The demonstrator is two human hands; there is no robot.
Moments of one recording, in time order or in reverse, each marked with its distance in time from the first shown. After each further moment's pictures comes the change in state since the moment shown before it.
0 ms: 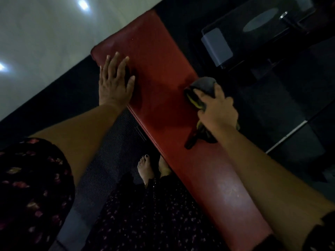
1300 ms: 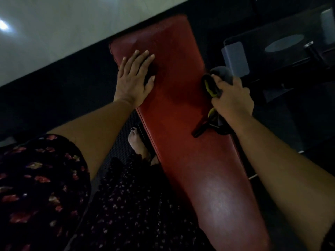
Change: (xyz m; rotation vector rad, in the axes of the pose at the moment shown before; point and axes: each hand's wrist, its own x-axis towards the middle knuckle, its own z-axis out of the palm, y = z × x) left_hand 0.023 -0.006 0.025 -0.006 0.129 0.095; right_hand 0.087 -0.020 -0.032 -0.091 0.002 -0.060
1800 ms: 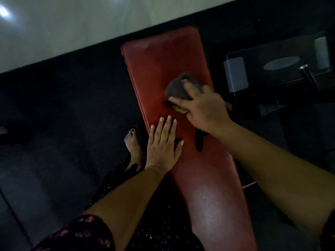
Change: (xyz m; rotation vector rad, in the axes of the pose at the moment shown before) left_hand -0.143 0.122 0.036 -0.023 -0.031 -0.169; right_hand -0.015 -0.062 -0.007 -0.354 0.073 -0.772
